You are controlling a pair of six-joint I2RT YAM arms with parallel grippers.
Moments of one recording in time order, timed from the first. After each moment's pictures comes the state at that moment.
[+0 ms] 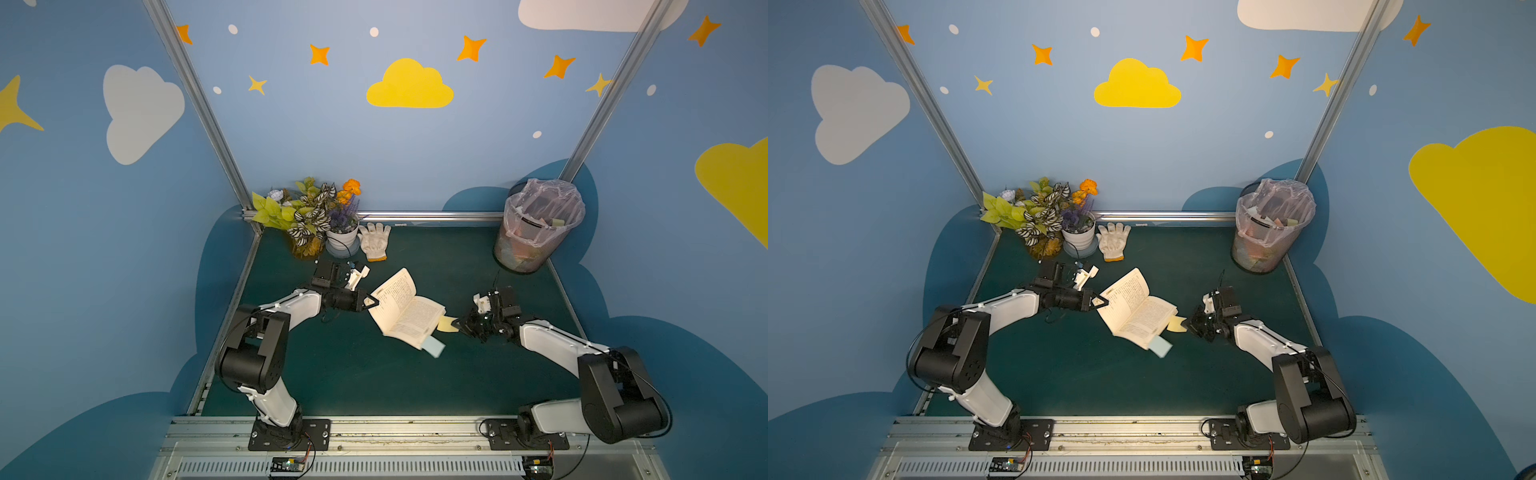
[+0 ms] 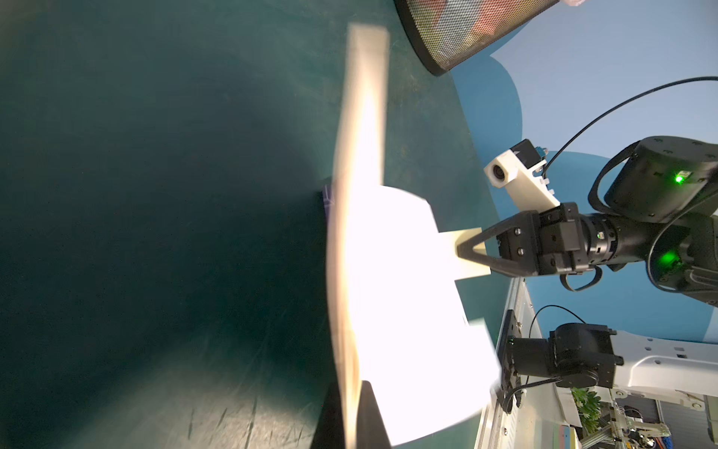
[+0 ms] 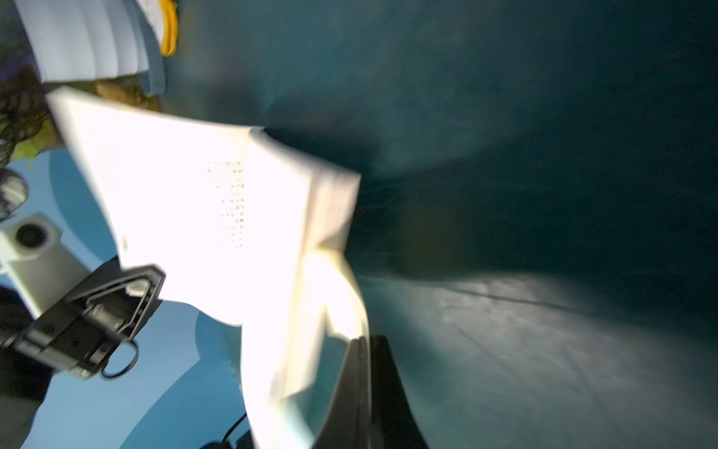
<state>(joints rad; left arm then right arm) -0.21 1.69 0.92 -0.16 0.85 -0.18 0.26 1.38 0.60 -0.19 -0.50 0.87</state>
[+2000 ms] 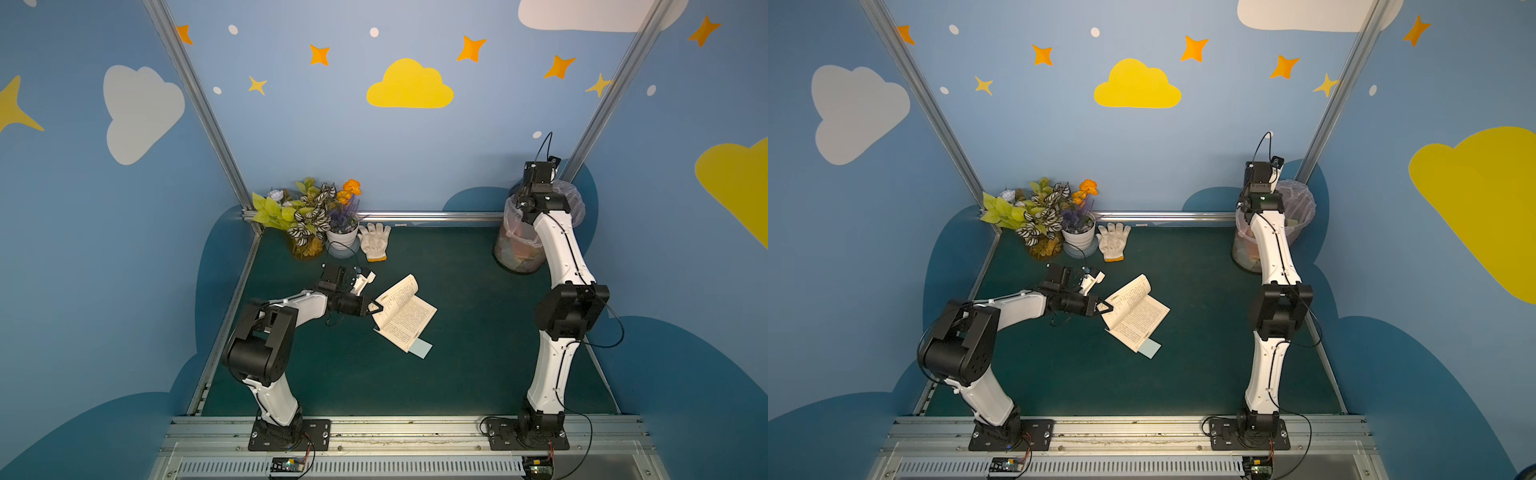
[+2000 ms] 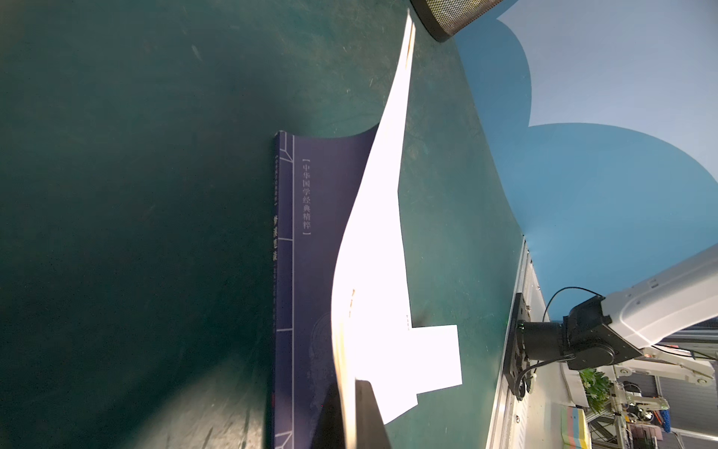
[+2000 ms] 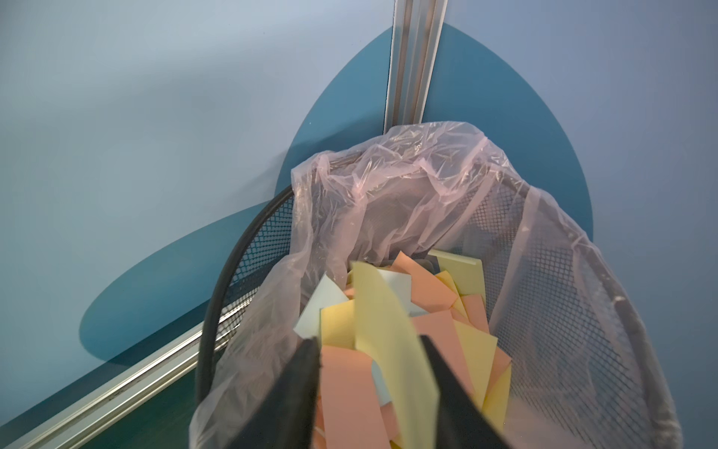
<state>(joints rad) -0.26 1.75 0.91 -0.13 0.86 -0.14 0.05 2.20 2.42 -0.75 0.54 0.29</state>
